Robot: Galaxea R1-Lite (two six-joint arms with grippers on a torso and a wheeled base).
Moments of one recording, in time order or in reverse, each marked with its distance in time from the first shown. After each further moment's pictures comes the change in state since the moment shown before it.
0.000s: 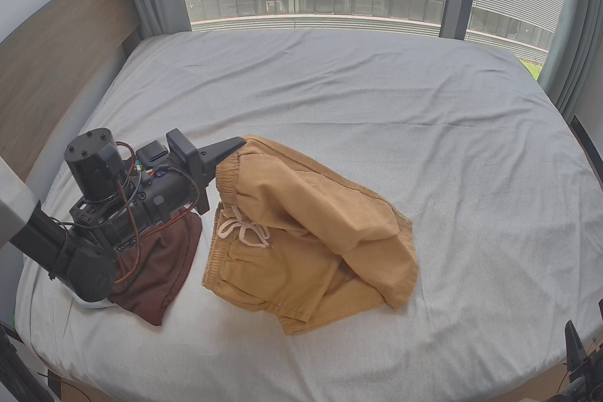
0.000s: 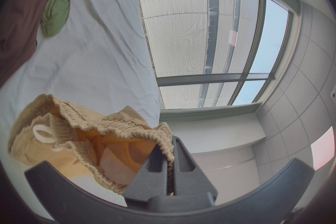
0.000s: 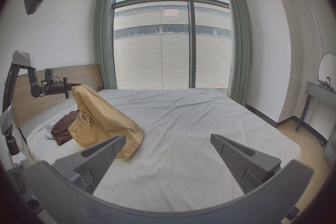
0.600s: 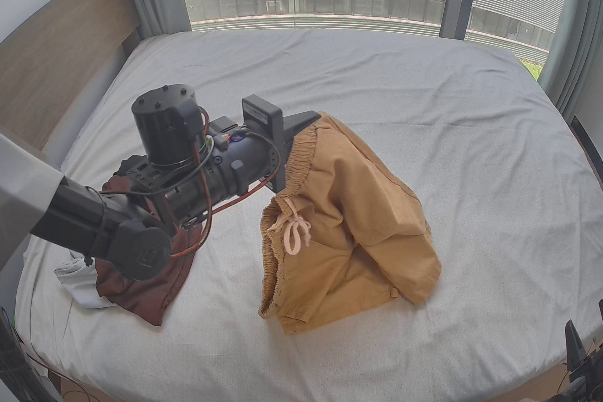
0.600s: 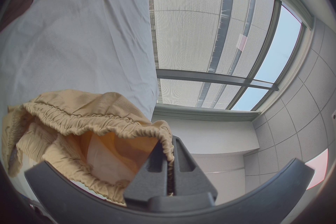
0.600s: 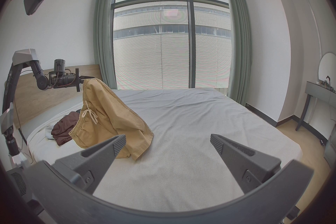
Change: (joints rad) left arm -0.233 0.067 -0.339 0.290 0.189 -0.117; right arm 0.000 0.000 0.000 0.000 0.000 0.003
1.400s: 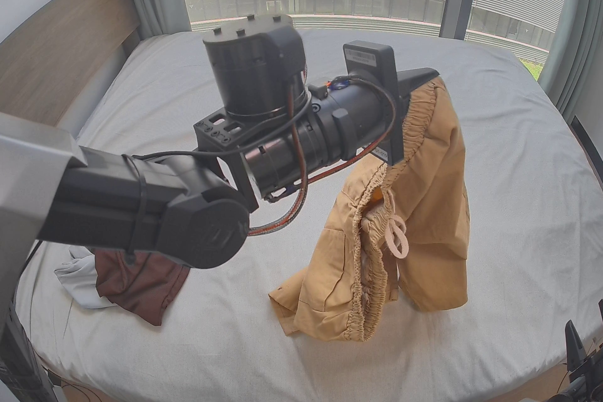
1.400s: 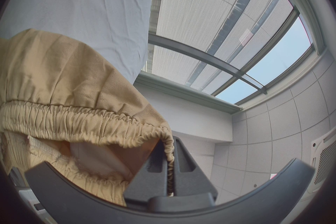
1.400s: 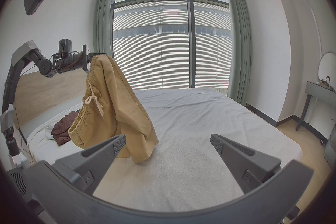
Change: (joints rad) left arm -0.239 0.064 -0.374 0.194 -0.017 -0.217; right arm 0.001 0.000 0.000 0.000 0.000 0.001
